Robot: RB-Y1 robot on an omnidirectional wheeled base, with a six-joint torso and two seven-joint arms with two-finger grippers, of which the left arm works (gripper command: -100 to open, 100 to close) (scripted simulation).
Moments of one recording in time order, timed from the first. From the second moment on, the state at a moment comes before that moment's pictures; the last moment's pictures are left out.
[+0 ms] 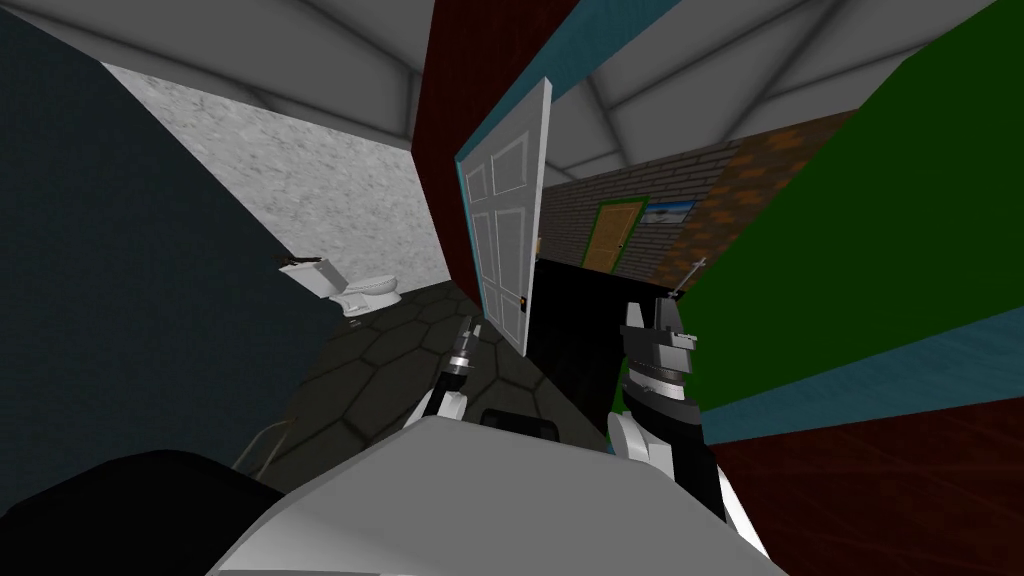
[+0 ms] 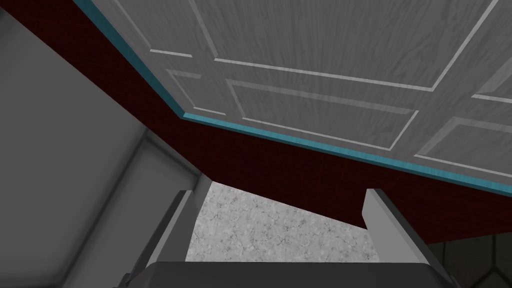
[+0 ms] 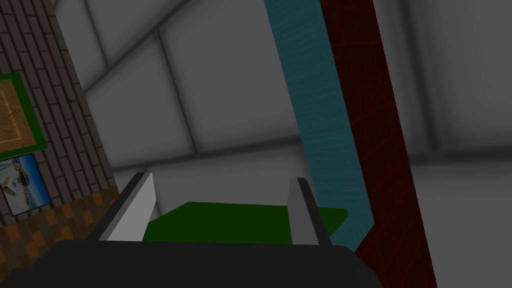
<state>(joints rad) 0.41 0.10 -0.14 -1.81 0.07 -0.52 0.10</state>
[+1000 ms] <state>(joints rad) 0.36 0.13 -0.22 -1.59 0.05 -0.59 0.09</state>
